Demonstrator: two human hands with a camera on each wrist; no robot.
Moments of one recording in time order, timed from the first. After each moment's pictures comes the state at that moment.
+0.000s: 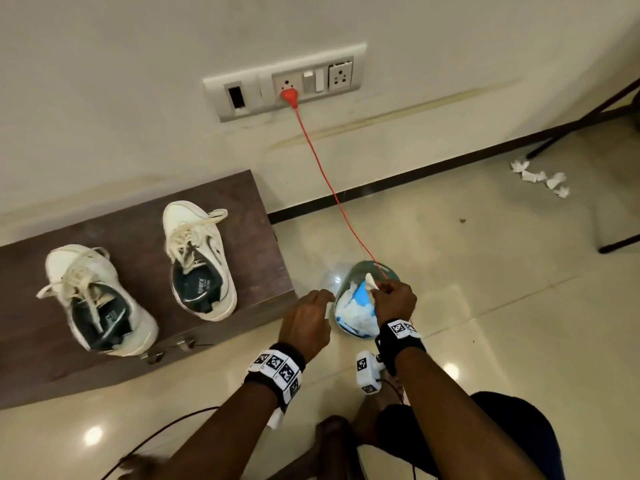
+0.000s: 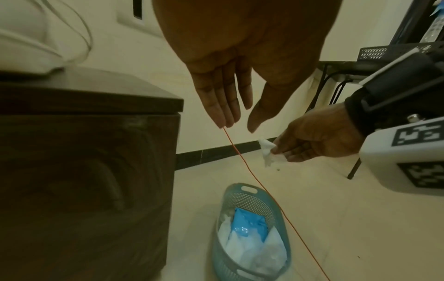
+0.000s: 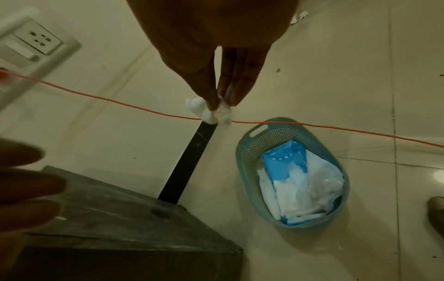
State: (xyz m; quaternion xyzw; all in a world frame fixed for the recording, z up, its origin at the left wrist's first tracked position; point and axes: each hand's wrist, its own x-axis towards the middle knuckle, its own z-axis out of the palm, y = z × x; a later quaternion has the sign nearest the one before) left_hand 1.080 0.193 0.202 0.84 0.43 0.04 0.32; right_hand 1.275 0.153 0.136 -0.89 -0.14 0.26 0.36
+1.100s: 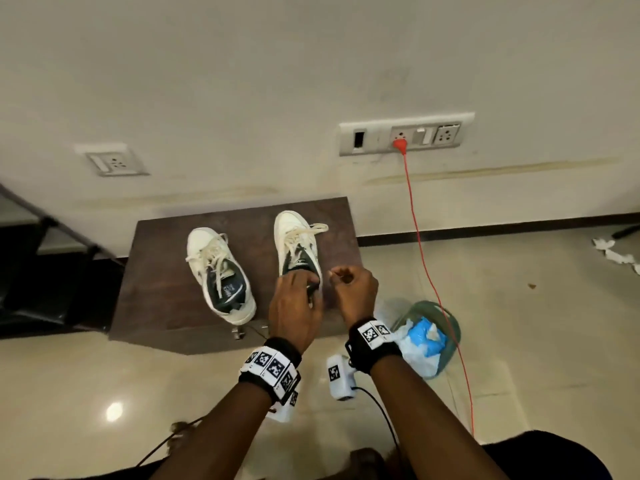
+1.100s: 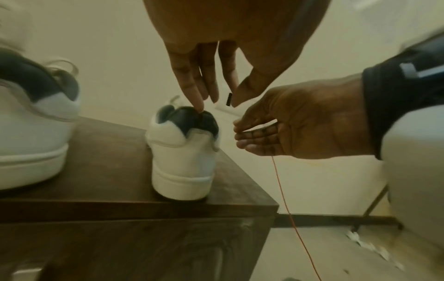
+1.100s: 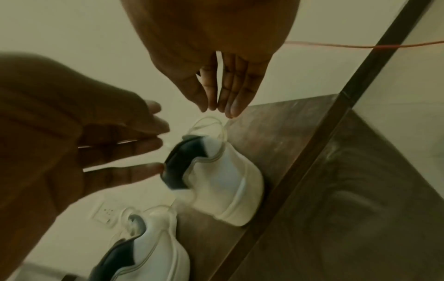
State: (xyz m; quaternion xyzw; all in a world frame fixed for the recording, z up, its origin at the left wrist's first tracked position) left_hand 0.941 0.229 0.293 0.74 0.58 0.30 0.18; right_hand 1.073 0.249 0.254 -0.73 -0.39 0.31 0.46
